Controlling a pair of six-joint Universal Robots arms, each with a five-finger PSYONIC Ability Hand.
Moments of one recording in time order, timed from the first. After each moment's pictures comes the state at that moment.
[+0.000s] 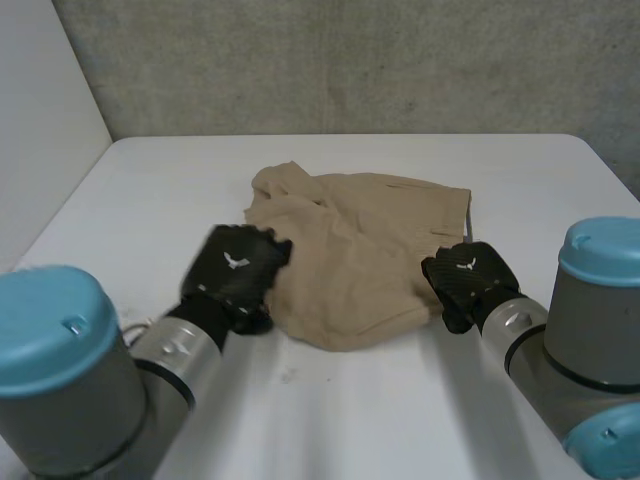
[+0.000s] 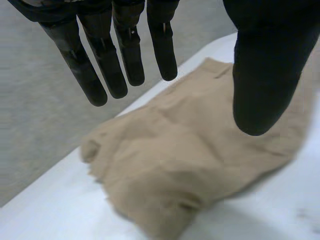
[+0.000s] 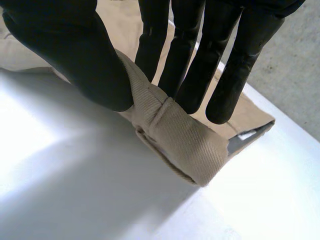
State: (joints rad) left arm 4.08 -1.76 -1.81 3.41 -1.62 3.44; right arm 2.02 -1.22 1.72 -0.12 1.52 2.75; left_hand 0.55 0.55 0.56 0.55 0.36; right_hand 0.97 1.17 1.19 1.19 0.99
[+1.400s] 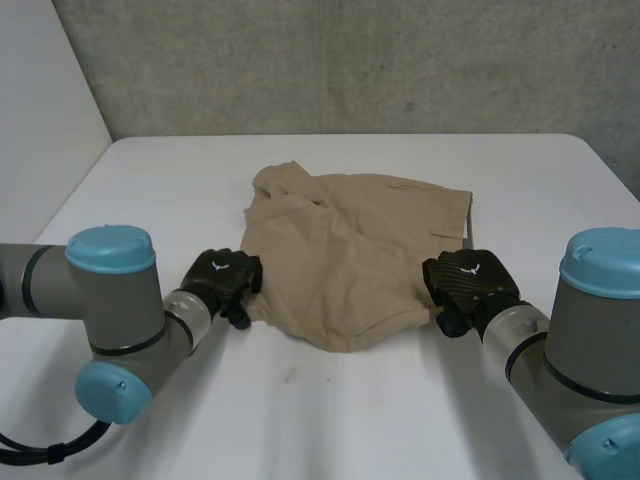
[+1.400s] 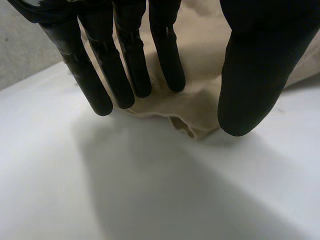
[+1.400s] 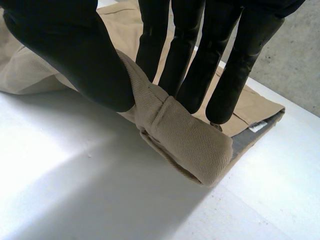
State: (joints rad) left arm 4.29 -2.20 -1.55 3.35 -1.47 3.37; right arm 2.02 -1.22 1.75 -0.15 1.51 2.90; left_hand 0.71 0.71 0.70 0.71 0.52; right_hand 0.97 1.17 1.20 1.19 0.99
